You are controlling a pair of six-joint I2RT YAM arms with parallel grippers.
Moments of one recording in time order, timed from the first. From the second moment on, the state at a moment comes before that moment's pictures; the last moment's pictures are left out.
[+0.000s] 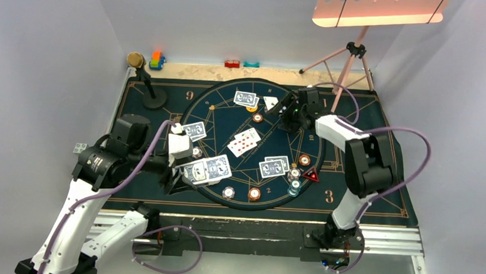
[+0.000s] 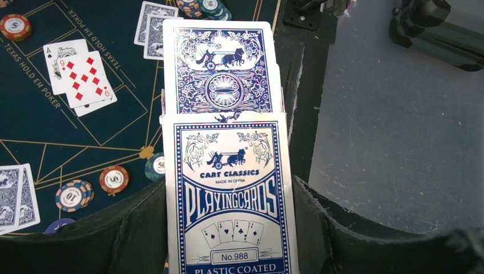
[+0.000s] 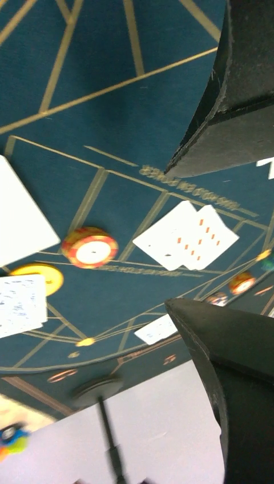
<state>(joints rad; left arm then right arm) -0.38 0.79 1.17 -1.21 0.86 0.50 0.31 1.71 1.11 -0.17 -0.23 0.93</state>
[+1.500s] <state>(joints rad) -0.38 0.81 1.19 -1.25 0.83 0.53 0.30 2.07 1.18 0.26 0.07 1.48</state>
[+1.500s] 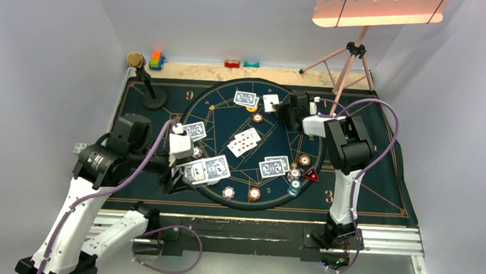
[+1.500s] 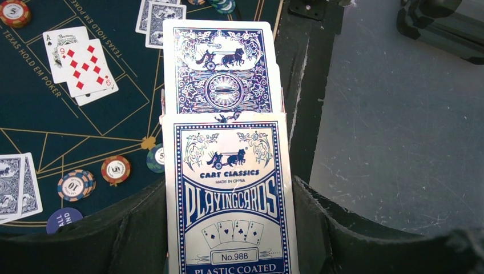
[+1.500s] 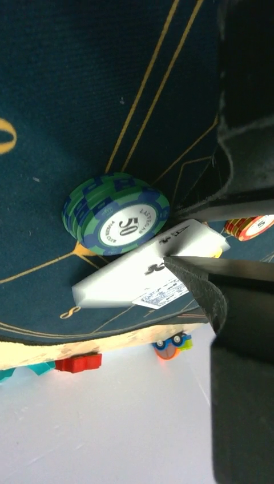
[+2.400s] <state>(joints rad) -0.37 0.78 1.19 -1.24 0.83 0.53 0.37 1.44 0.84 0.32 -0.13 1.22</state>
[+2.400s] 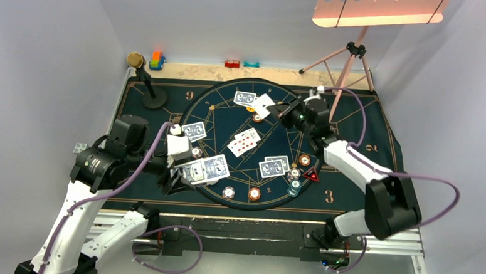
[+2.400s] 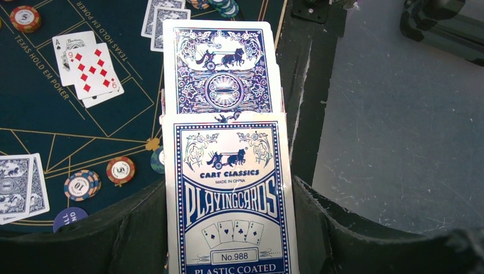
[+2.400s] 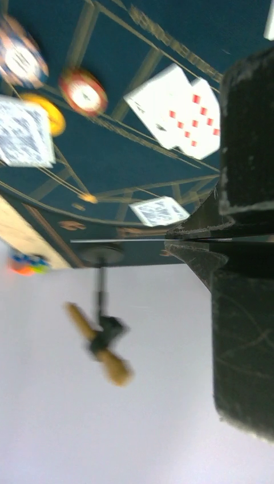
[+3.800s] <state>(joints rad) -0.37 0.81 1.19 -1.21 0.84 0.51 0.75 0.97 1.02 -0.52 -0.31 0.59</state>
